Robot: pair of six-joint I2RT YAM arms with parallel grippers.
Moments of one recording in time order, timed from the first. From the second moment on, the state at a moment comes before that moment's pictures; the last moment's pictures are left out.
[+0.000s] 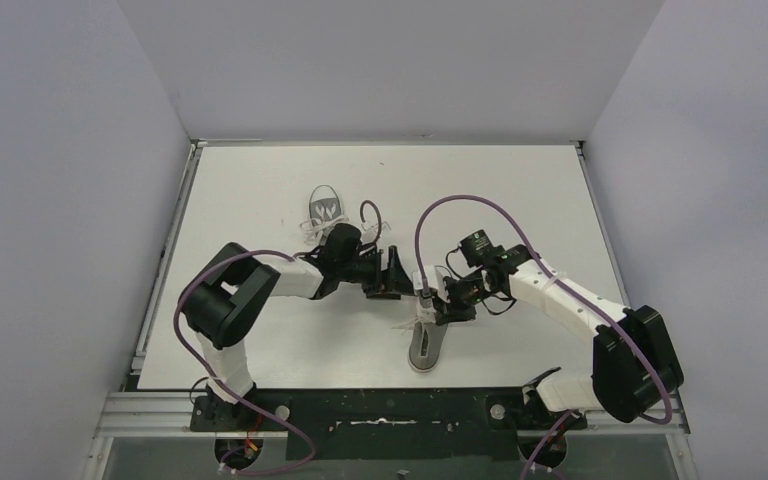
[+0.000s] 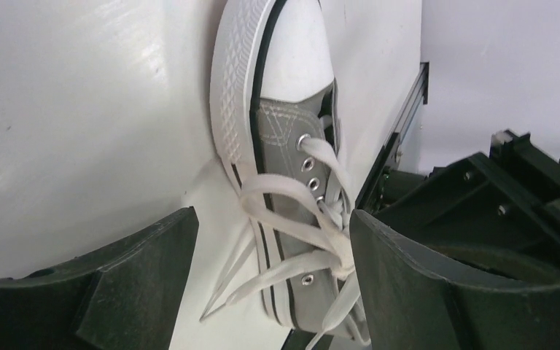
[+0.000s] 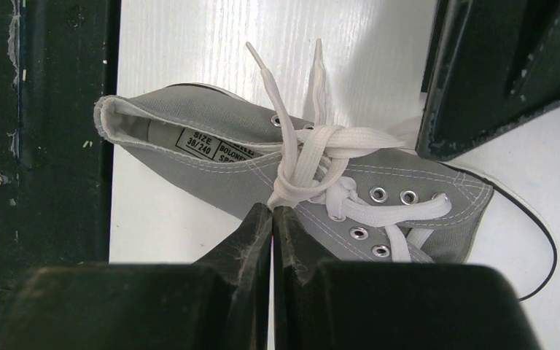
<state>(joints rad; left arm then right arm) -0.65 1.85 0.83 0.41 0.67 -0.85 0.52 1.35 0.83 -0.77 -0.72 -1.04</state>
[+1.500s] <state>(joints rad) -0.76 1.36 0.39 0.55 0.36 -0.35 0.51 1.39 0.85 -0.81 -0.73 -1.08</state>
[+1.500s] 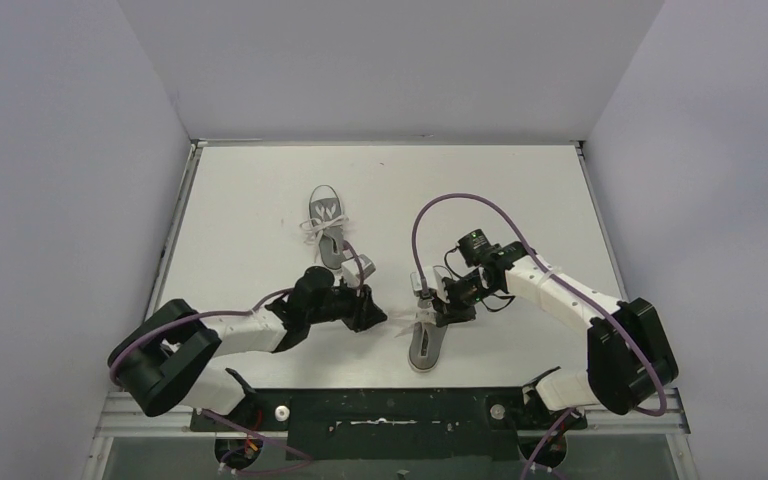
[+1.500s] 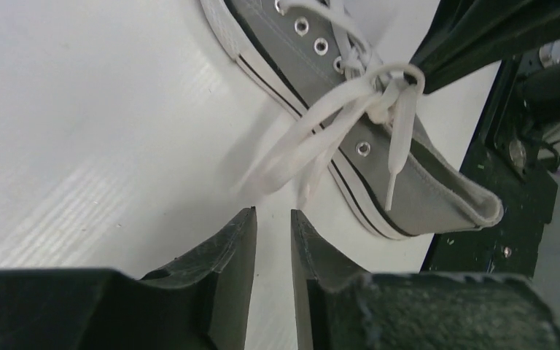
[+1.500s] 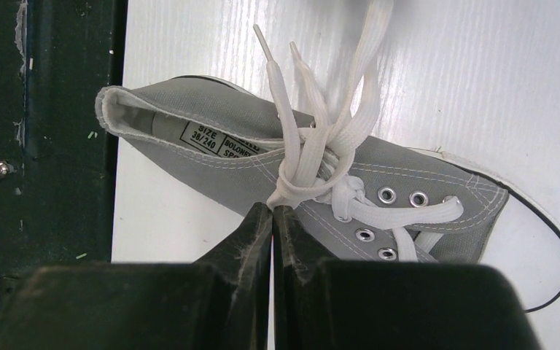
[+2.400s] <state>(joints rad) -0.87 1.69 0.55 0.61 0.49 -0.25 0.50 1.39 0.86 -0.82 -0.73 -1.09</state>
